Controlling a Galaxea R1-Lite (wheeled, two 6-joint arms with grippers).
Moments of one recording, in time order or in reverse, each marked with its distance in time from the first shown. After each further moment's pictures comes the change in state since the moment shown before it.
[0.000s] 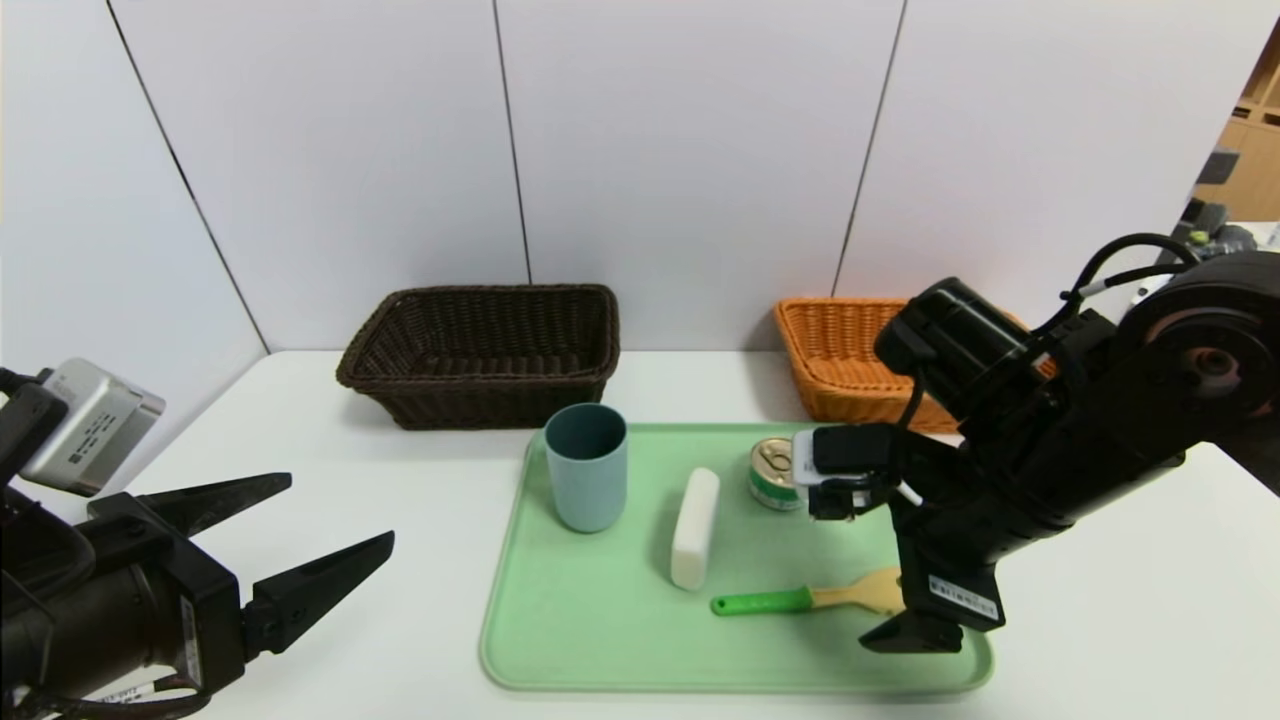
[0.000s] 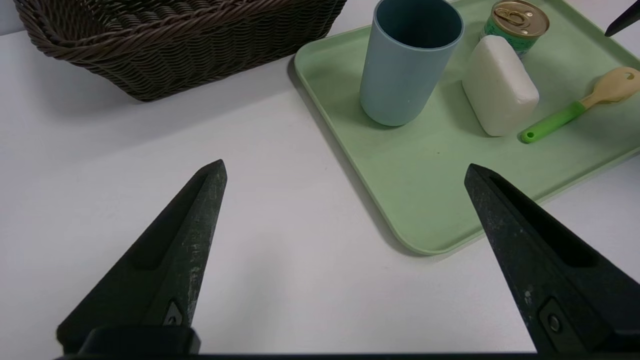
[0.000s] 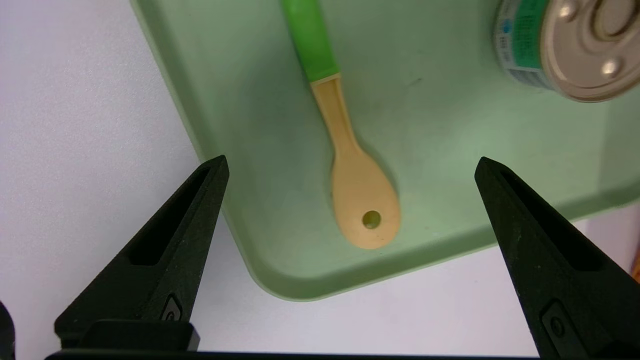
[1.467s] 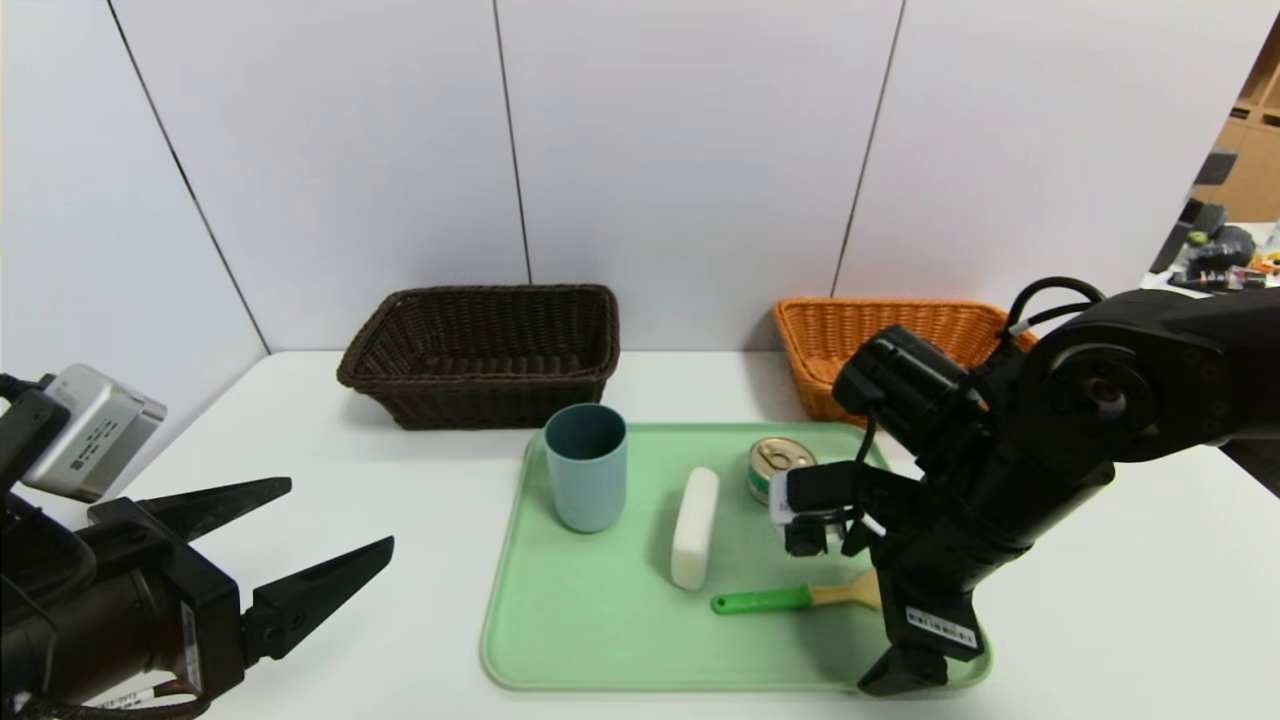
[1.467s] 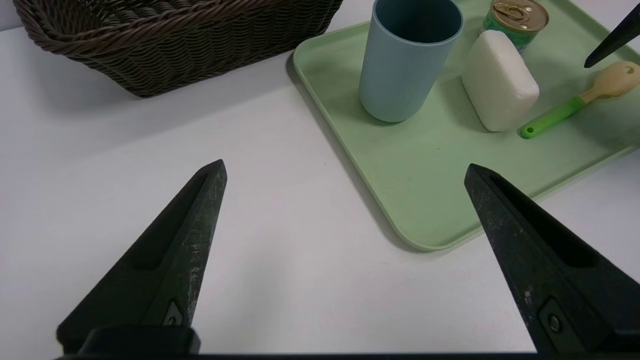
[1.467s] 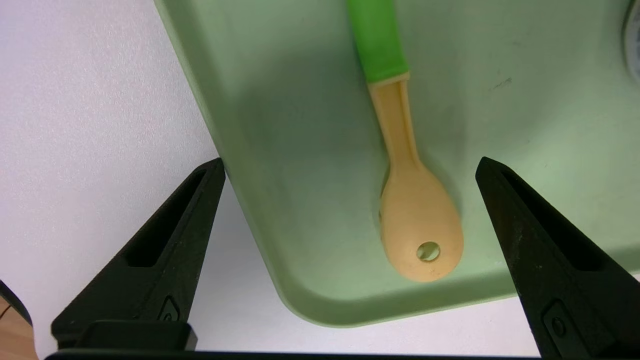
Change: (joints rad) left arm -0.002 -0.001 0.007 0.000 0.002 0.000; right arm -0.001 0.095 -0.003 0.016 -0.001 0.002
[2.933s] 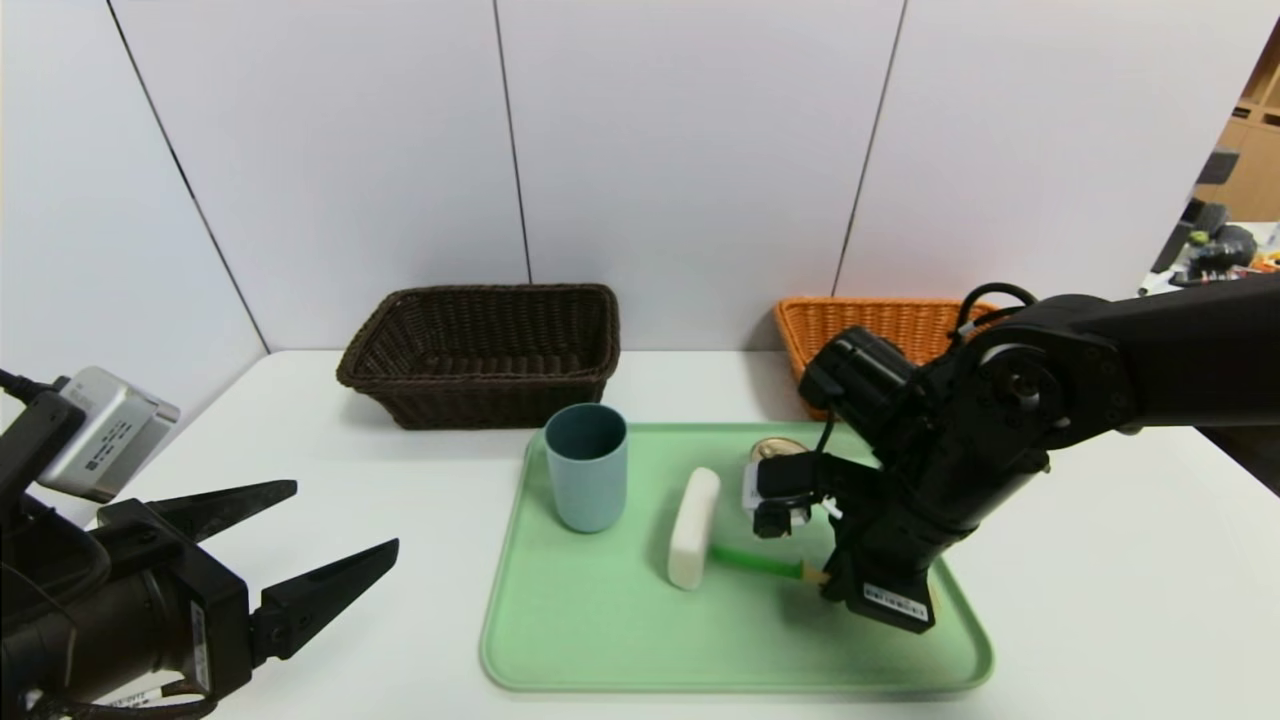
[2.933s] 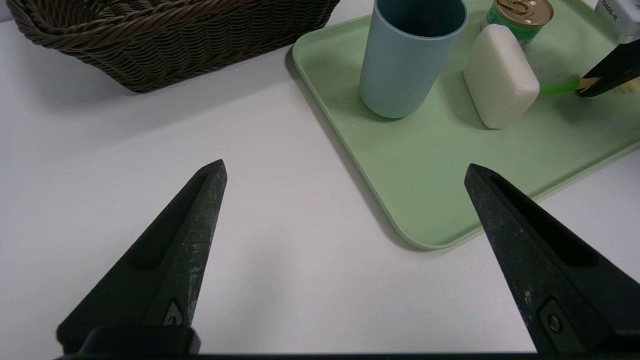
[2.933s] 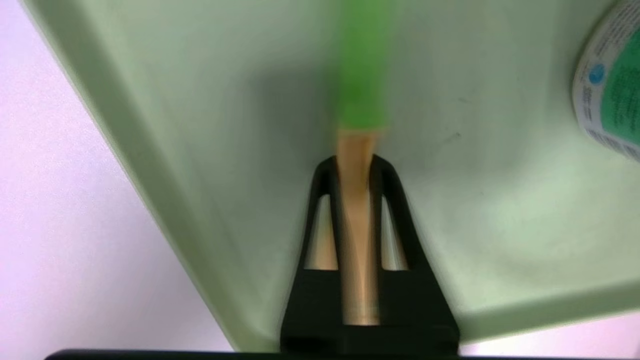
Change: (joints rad) left arm -0.003 0.013 0.001 -0.002 0.000 -0.001; right arm 0.009 0.083 -0.061 -0.014 -0.008 0.001
